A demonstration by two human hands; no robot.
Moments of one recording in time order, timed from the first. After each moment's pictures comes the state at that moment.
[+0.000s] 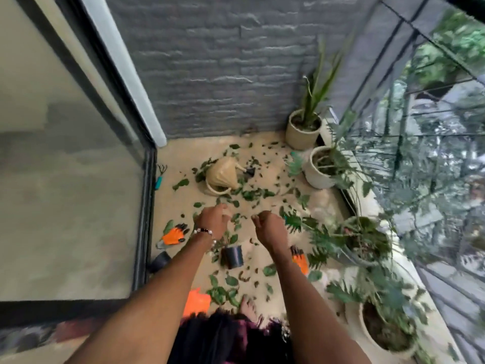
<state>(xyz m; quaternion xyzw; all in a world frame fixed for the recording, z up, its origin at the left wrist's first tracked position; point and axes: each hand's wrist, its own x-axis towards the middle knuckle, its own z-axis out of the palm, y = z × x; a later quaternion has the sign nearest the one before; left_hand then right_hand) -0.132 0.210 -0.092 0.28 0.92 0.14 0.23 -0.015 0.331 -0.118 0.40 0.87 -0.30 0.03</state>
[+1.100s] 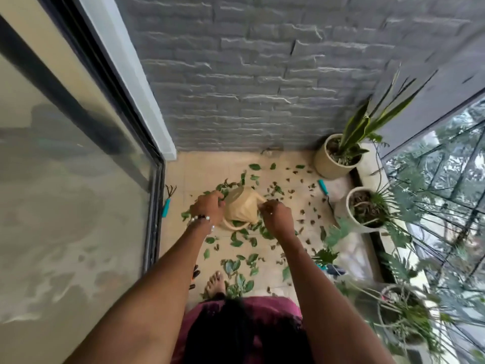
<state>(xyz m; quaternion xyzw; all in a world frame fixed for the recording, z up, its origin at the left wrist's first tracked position) -0.529 0.325 -0.135 0.18 0.93 0.20 0.25 -0.401 0.468 -0.128 0.39 0.85 -0.34 0.05</state>
